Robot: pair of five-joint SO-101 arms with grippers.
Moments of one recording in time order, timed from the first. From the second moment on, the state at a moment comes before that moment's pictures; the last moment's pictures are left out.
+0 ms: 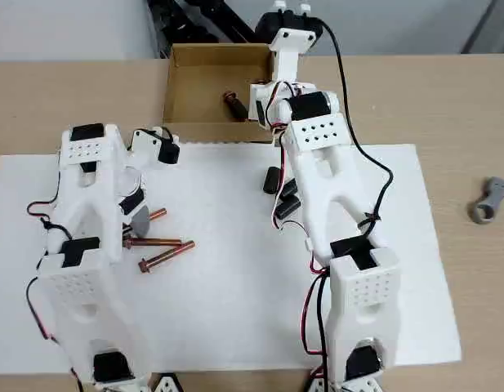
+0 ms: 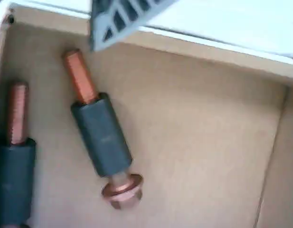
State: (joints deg) left arm -12.9 36.8 -13.2 94.7 -38.5; right arm -18.1 30.3 -34.5 57.9 -15.7
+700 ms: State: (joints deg) left arm -13.8 32.4 -13.1 99.1 -70.5; right arm -17.7 30.3 -34.5 58.7 -15.7
